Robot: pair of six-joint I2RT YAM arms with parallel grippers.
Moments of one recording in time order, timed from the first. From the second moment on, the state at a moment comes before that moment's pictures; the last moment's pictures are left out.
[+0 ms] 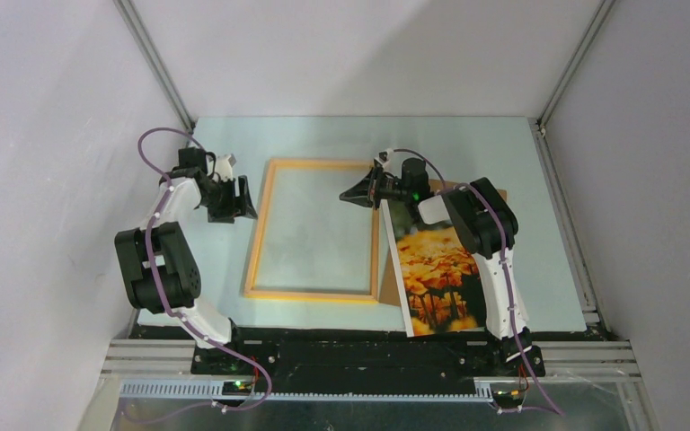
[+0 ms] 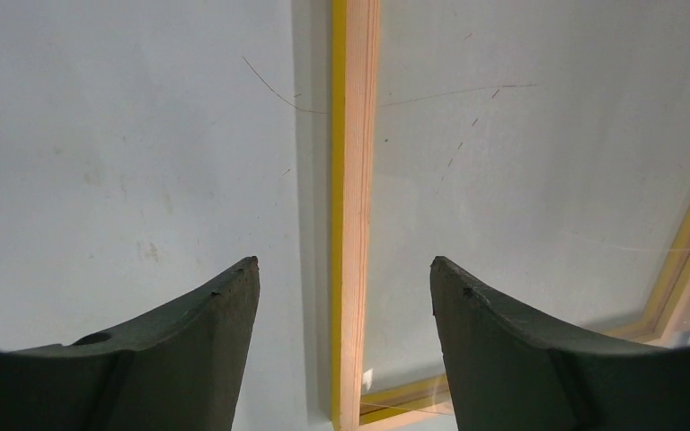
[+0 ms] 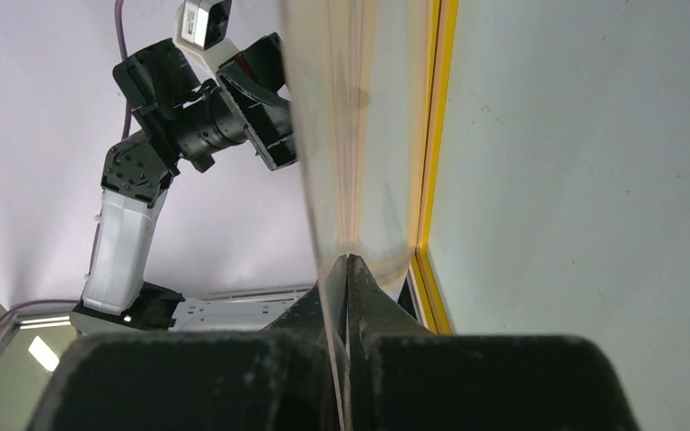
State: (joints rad) left arm 0.20 1.65 1.19 -0.72 0.36 0.08; right arm 0.44 2.28 1.25 0.94 -0.93 1.47
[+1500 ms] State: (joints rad) left arm 0.20 1.69 1.19 -0.72 0.37 0.08; right arm 0.44 2.30 1.22 0.92 -0.94 1.42
